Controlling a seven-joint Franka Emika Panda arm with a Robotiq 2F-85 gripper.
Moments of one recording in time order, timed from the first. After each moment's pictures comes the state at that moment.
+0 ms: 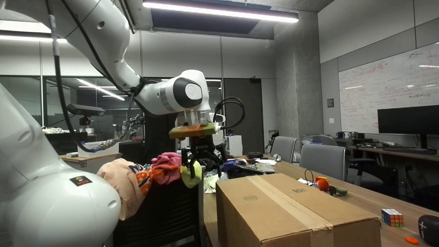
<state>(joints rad) 0.05 -0.59 -0.03 -2.64 -0.14 2.12 -0.28</state>
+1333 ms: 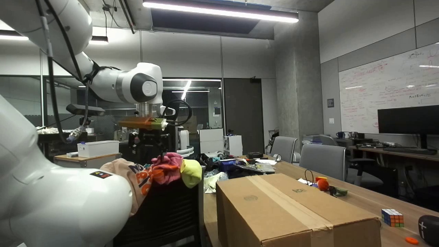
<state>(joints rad) 0.36 -0.69 0.14 -2.62 0.22 2.10 -0.20</state>
